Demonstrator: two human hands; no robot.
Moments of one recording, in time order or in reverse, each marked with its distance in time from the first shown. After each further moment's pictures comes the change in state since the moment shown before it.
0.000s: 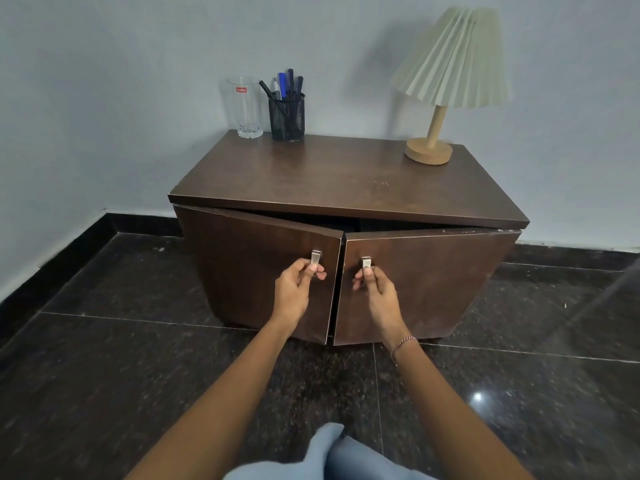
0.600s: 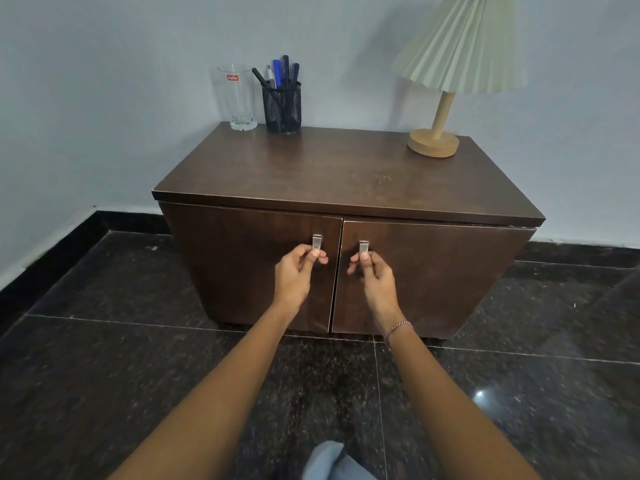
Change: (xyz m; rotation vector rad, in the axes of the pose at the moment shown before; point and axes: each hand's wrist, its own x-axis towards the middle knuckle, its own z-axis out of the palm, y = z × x) left_hand 0.032 0.000 0.011 -0.012 0.027 0.041; right_hand 0.035 0.002 0.012 -0.014 0.052 -0.021
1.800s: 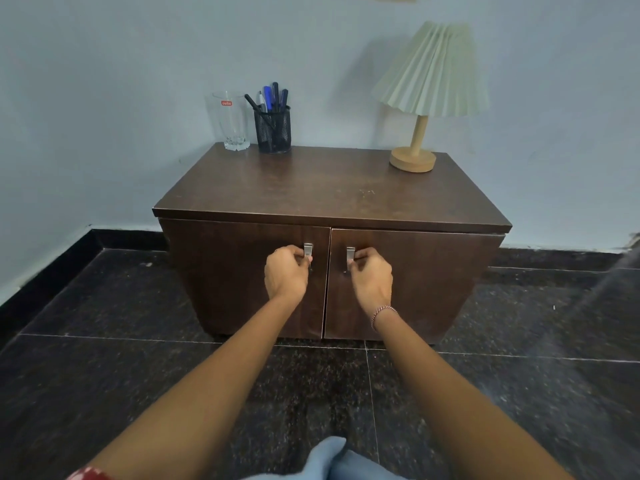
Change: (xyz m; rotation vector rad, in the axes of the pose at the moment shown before) left_hand 0.008 0.040 0.002 0.562 0.191 -0.121; right_hand 0.000 -0.050 -0.007 -0.527 0.195 0.084
